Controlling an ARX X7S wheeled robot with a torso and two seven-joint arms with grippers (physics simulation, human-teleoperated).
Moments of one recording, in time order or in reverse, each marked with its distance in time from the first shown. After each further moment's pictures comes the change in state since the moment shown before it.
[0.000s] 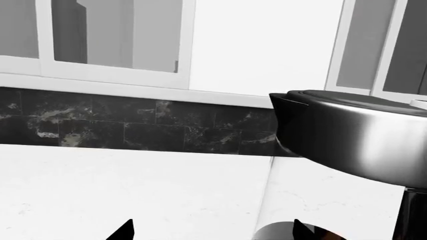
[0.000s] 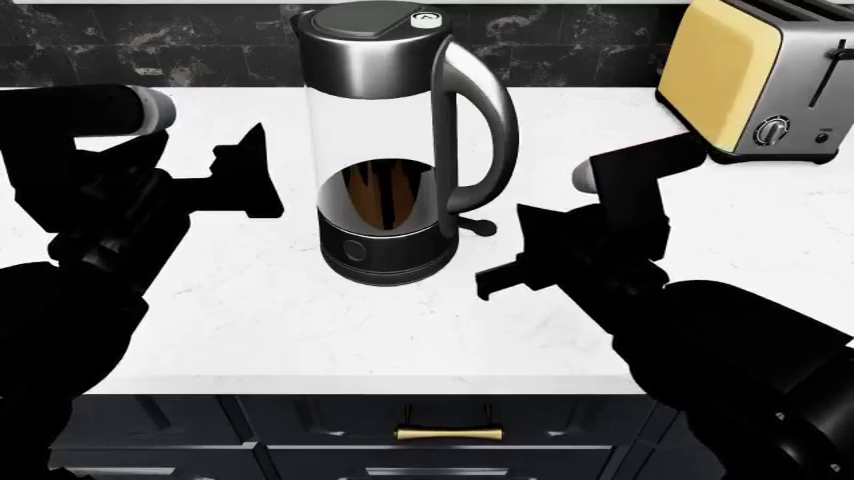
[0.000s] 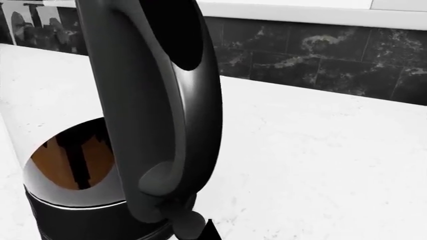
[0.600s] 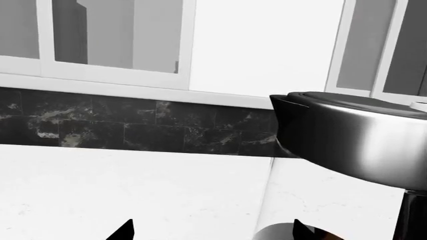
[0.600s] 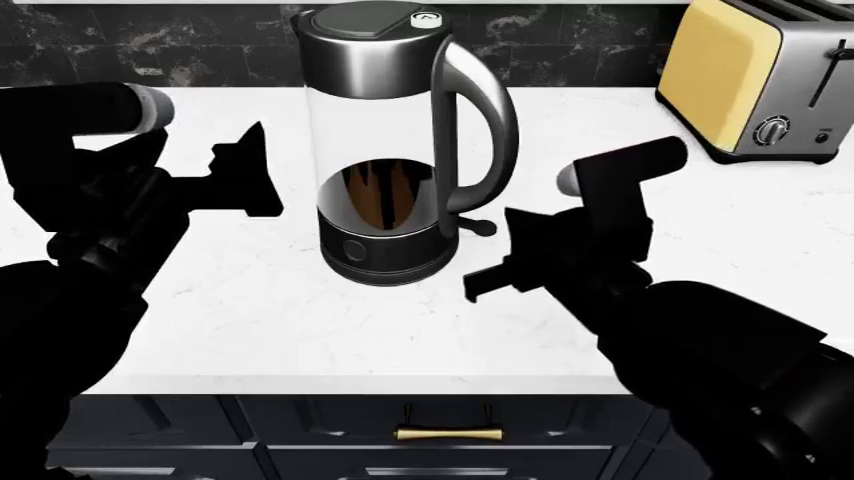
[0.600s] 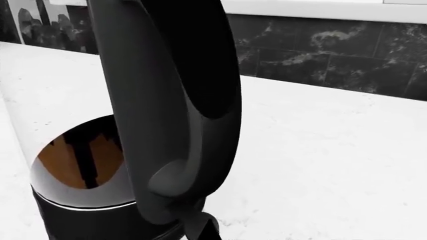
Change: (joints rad) left arm -0.002 -0.007 0.002 -0.006 -0.019 0.007 -0.015; right arm -0.004 -0.013 -0.037 0.031 0.000 -0.039 0.012
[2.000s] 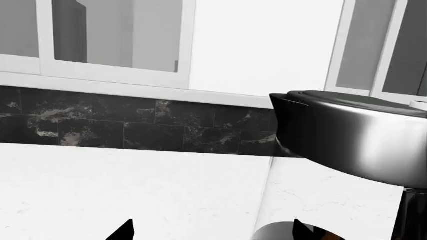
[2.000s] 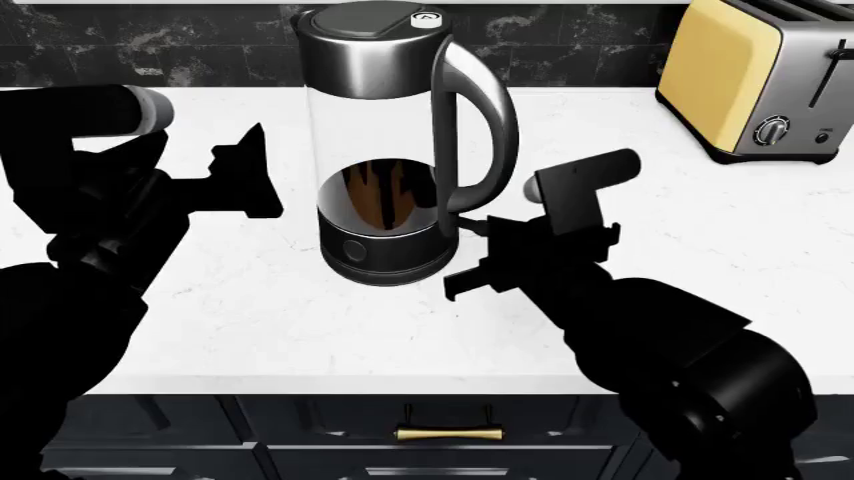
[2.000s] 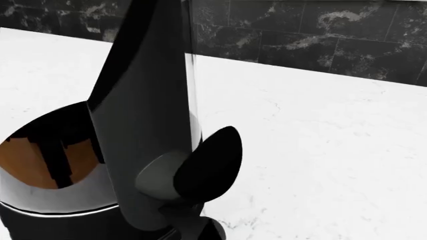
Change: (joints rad) left arm 0.009 -0.018 0.007 -0.006 -0.045 0.019 -0.033; right arm 0.004 -0.017 -0.144 0.173 -0.085 -0.171 -0.002
